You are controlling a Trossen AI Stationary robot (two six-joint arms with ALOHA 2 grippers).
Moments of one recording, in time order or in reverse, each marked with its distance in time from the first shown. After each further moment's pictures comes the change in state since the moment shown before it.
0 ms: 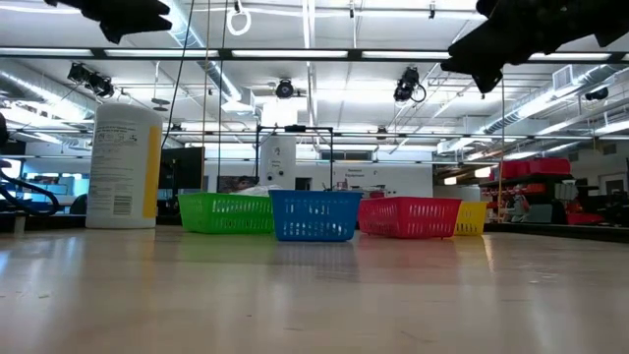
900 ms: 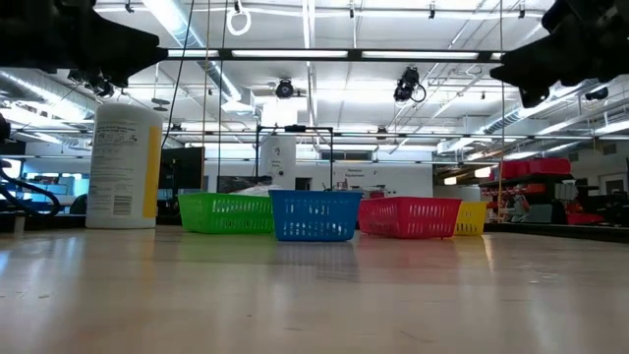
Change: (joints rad) left arm 0.000 -0.343 -0.517 0.467 0.195 0.186; right arm -0.049 -0.551 -0.267 -0.069 -0.002 -0.034
